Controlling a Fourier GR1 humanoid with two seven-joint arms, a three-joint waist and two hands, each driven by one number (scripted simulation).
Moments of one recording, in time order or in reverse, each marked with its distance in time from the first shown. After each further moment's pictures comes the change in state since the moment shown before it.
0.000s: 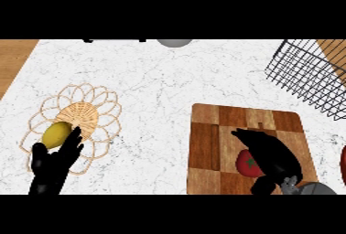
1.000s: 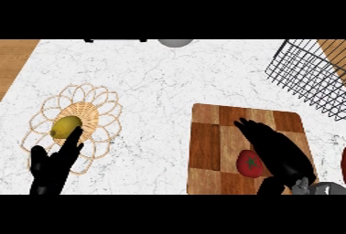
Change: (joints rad) left arm 0.006 0.023 -0.033 -0.006 0.031 0.023 -0.038; right arm -0.048 -0.092 0.022 -0.120 -0.130 -0.023 0.086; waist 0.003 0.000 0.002
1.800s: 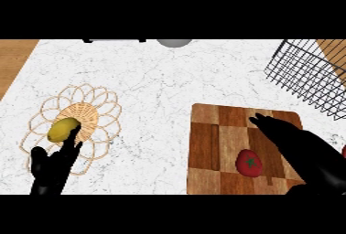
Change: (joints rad) left arm -0.006 0.014 -0.022 0.004 0.013 0.013 -0.031; right arm -0.017 -0.165 -0.092 -0.212 -0.224 0.054 0.106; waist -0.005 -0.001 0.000
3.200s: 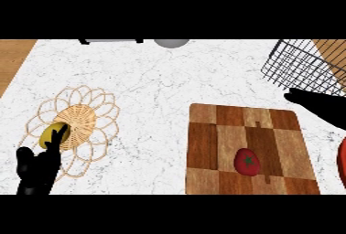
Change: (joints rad) left arm 0.013 0.063 0.017 -0.023 0.024 0.056 0.008; right arm -0.265 -0.281 -0.265 -0.160 -0.612 0.122 0.199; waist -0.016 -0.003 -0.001
